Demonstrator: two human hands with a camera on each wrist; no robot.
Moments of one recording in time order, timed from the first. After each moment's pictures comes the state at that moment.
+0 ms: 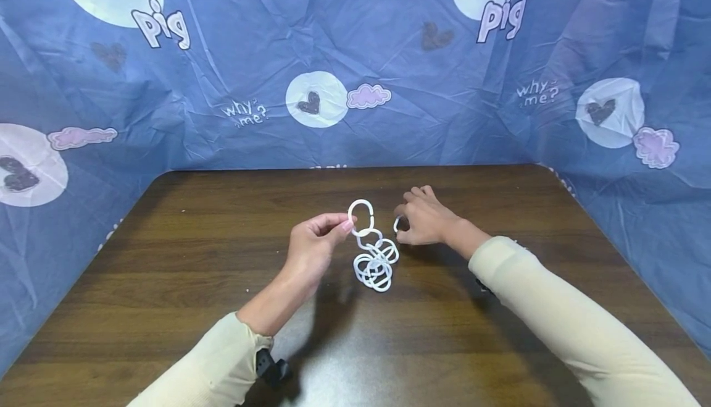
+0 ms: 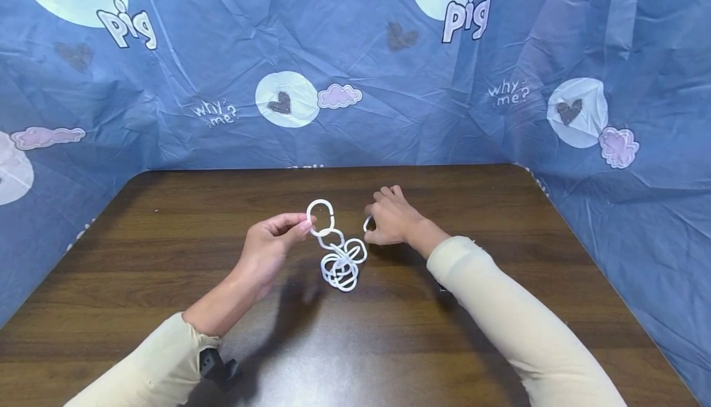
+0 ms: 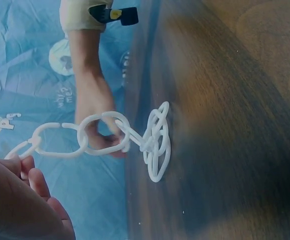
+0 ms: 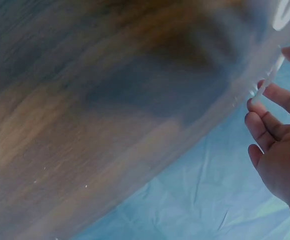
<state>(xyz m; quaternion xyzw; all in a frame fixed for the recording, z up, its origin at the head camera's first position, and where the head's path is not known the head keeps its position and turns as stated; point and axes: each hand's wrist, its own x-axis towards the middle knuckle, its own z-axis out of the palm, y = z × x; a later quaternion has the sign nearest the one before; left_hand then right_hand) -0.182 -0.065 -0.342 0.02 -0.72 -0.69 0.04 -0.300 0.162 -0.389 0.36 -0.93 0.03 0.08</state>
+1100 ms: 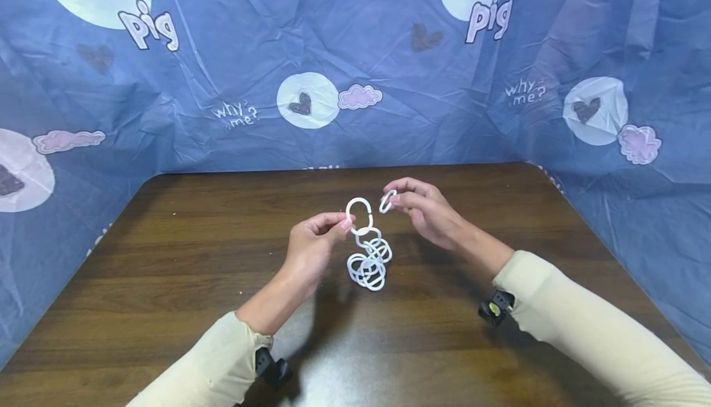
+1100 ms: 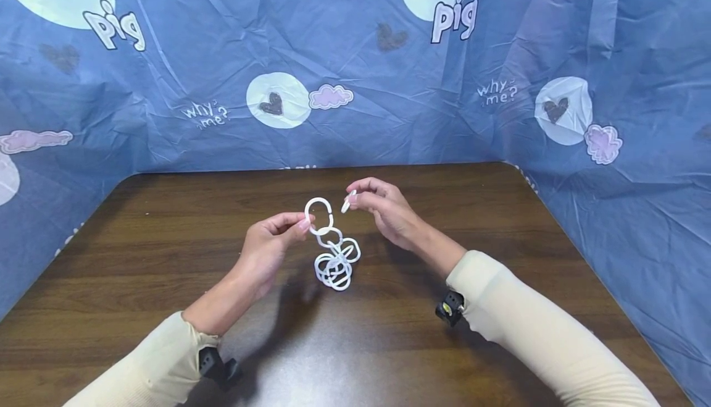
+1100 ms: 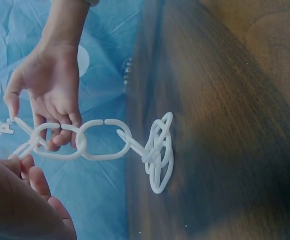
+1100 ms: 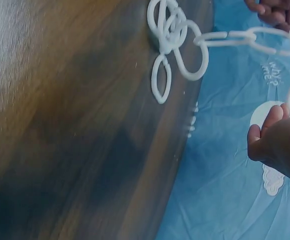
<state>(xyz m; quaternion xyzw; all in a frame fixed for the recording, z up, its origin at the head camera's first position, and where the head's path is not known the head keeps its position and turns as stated) -0.182 -0.056 -0.340 0.01 -0.70 -0.71 0.03 -0.245 0.149 -0.338 0.19 -0.60 0.77 -0.10</state>
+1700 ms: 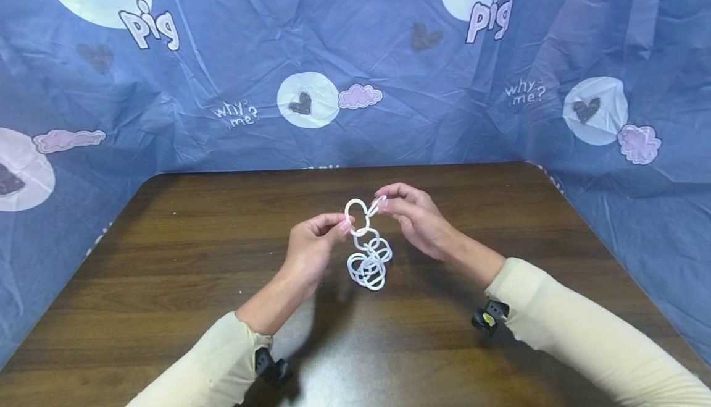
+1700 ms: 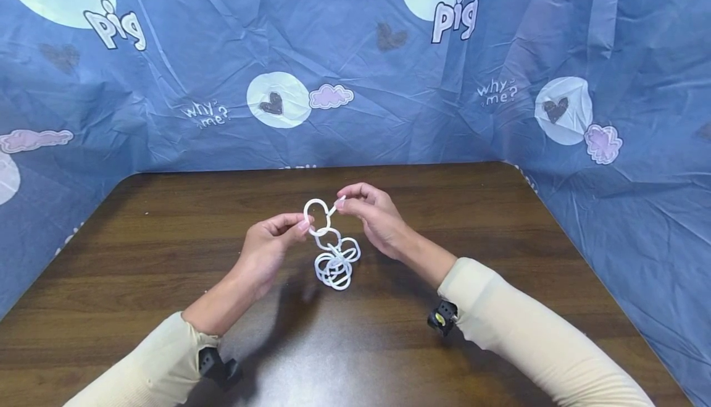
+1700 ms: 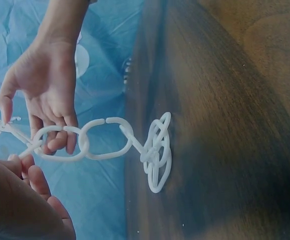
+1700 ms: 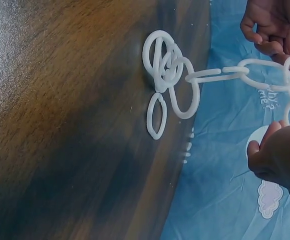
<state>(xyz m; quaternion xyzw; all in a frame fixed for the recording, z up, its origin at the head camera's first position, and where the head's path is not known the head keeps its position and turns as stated) -0.183 -0.057 -0.342 0.02 -0.70 -0.71 0.02 -0.229 0.130 -0.338 0.18 -0.58 0.79 -0.10</state>
